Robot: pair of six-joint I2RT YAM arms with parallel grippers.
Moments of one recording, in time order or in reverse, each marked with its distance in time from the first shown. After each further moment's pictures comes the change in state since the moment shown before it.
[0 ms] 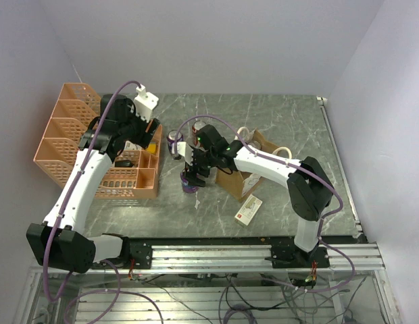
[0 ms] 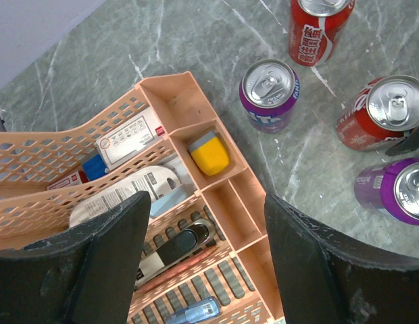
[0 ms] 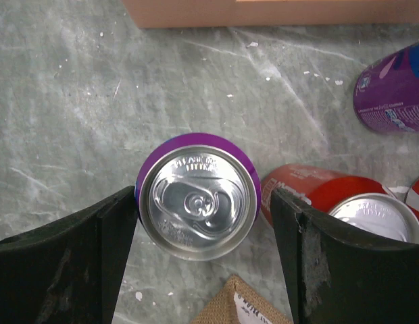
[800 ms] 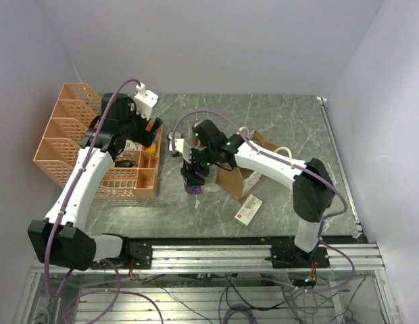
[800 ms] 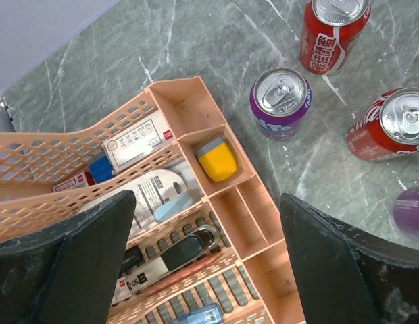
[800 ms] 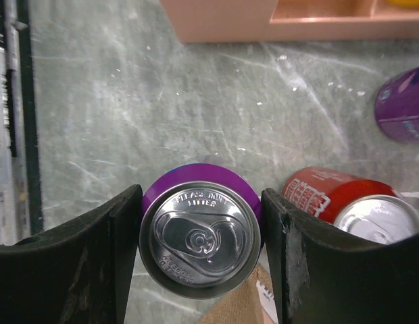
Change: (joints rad) left arm 0.000 0.013 -0.005 0.044 -0.039 -0.026; right arm 0.019 0.008 0.107 -0.146 -0.048 0.031
